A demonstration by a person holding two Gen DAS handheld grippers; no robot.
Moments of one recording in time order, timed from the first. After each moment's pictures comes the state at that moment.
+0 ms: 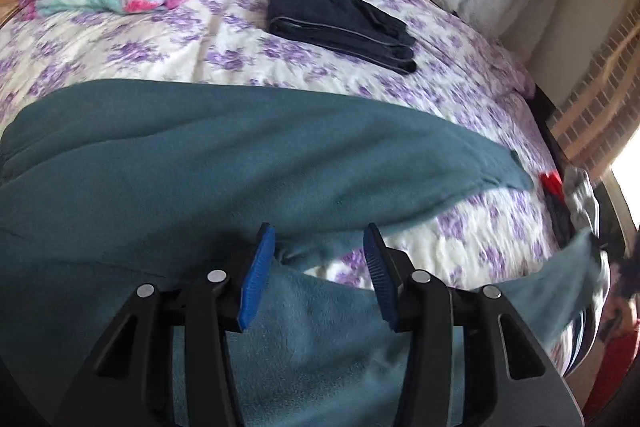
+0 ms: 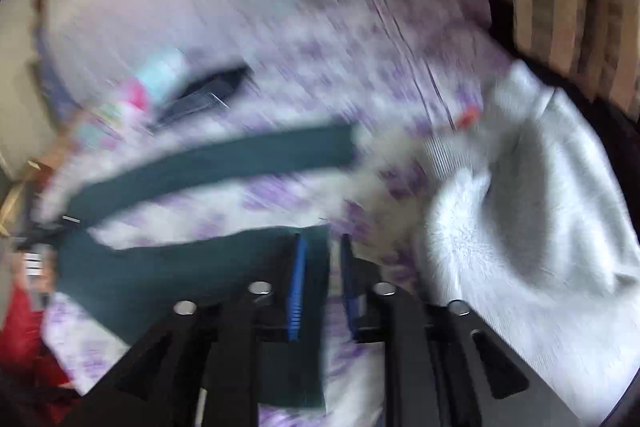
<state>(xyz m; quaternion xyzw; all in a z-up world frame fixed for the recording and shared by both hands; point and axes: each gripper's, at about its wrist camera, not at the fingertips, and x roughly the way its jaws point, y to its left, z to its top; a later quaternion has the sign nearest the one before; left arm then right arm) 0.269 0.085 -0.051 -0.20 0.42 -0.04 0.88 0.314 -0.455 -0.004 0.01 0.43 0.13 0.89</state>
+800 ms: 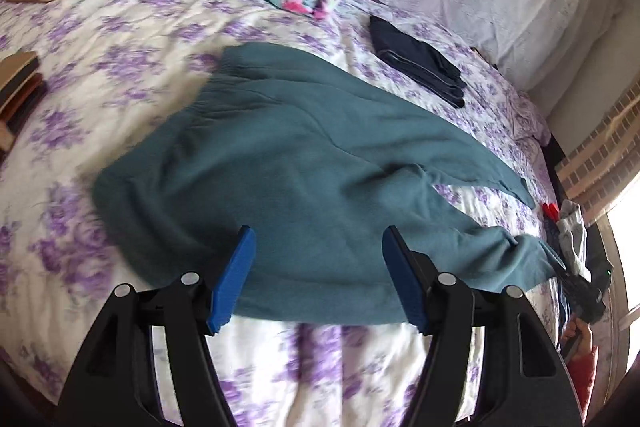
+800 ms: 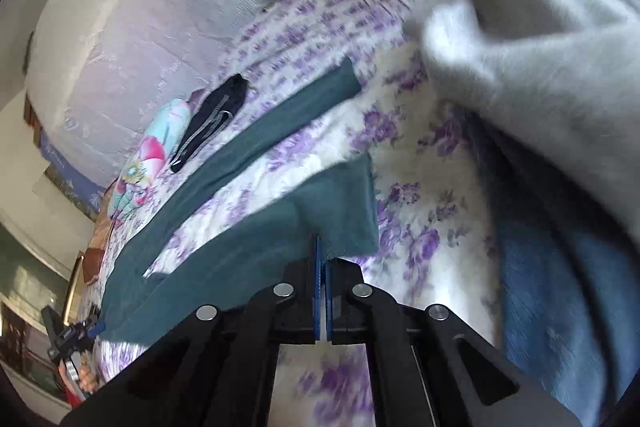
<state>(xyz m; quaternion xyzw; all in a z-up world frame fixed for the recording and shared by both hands) 0.099 0.196 -0.040 -0.26 0.39 0.04 0.88 0.226 -0.459 -0.044 0.22 0.39 0.17 0.88</state>
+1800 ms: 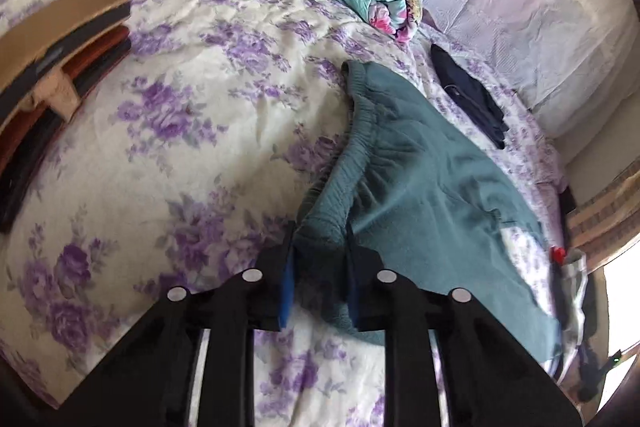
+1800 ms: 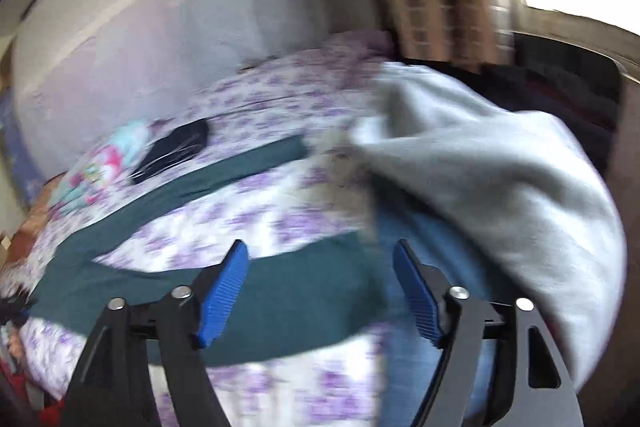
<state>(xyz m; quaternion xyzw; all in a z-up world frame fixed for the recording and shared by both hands) 0.076 0.287 -0.072 -0.34 0.39 0.08 0.85 0.108 -0.442 0.008 0.10 0.29 0.05 0.95</state>
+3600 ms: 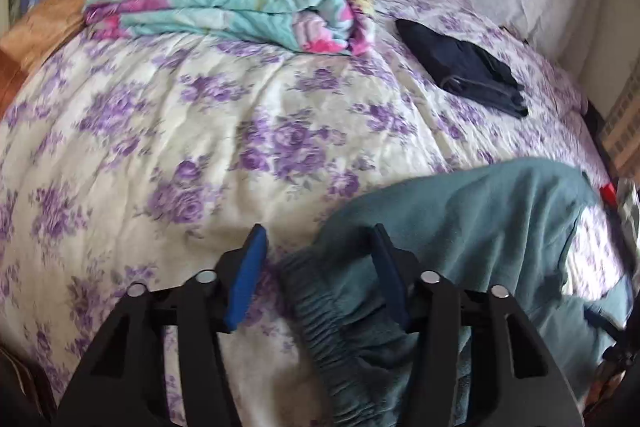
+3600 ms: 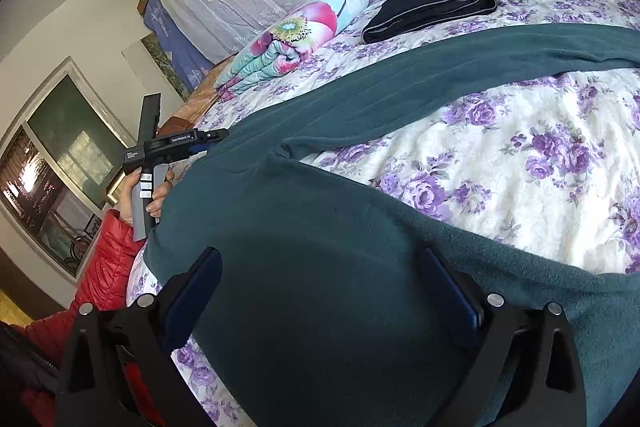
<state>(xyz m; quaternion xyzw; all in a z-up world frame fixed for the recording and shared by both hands) 0.269 0.294 -0.057 -0.11 0.42 0.02 0.90 0.203 -0.156 -0.072 0.11 0.41 0.40 0.81</state>
